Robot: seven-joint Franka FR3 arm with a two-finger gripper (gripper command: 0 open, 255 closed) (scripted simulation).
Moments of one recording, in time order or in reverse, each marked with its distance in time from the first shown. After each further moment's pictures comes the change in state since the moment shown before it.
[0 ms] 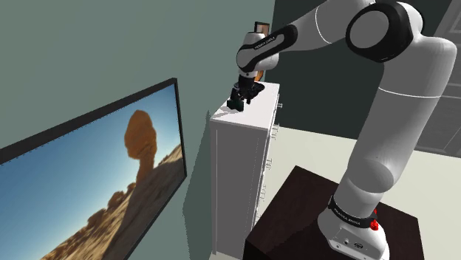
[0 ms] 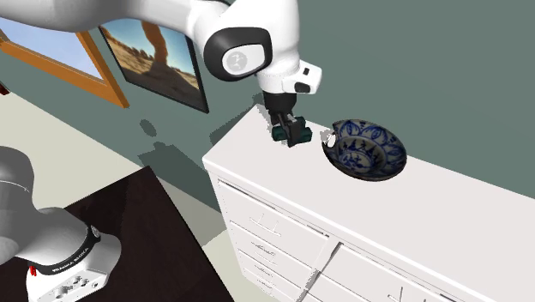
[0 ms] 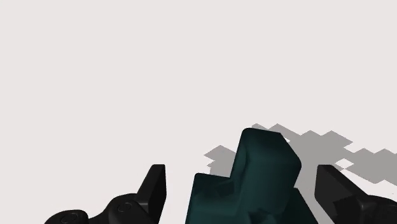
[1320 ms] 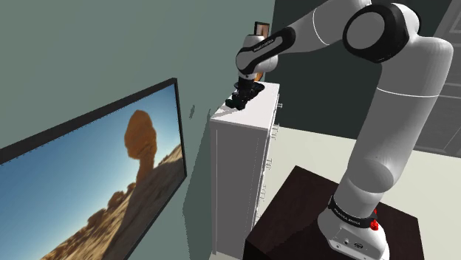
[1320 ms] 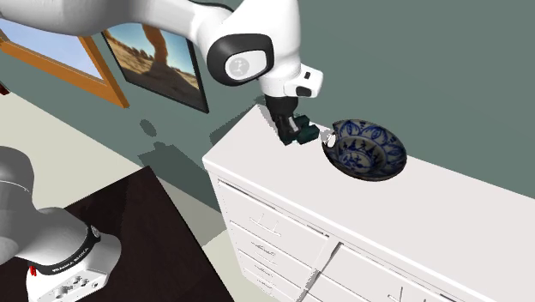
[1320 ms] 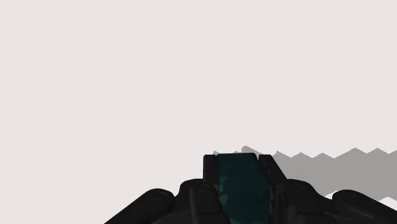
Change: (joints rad) arm -0.001 0.018 -0.001 -0.002 0.004 0.026 -0.002
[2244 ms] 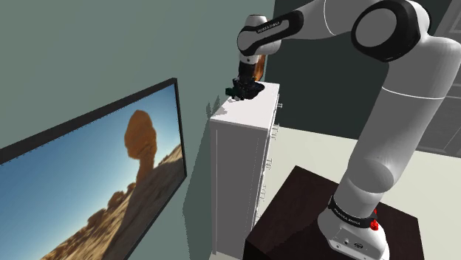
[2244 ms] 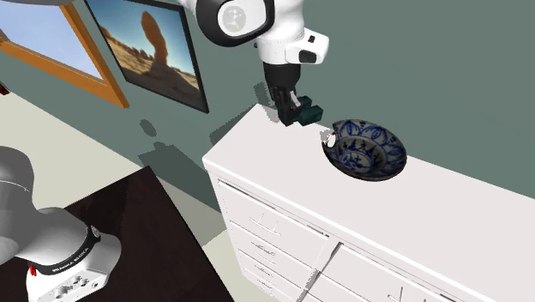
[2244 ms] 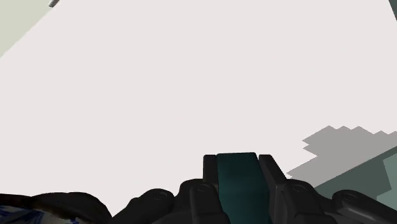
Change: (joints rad) arm 0.003 -0.051 0.001 0.117 -0.013 -0.173 0.011
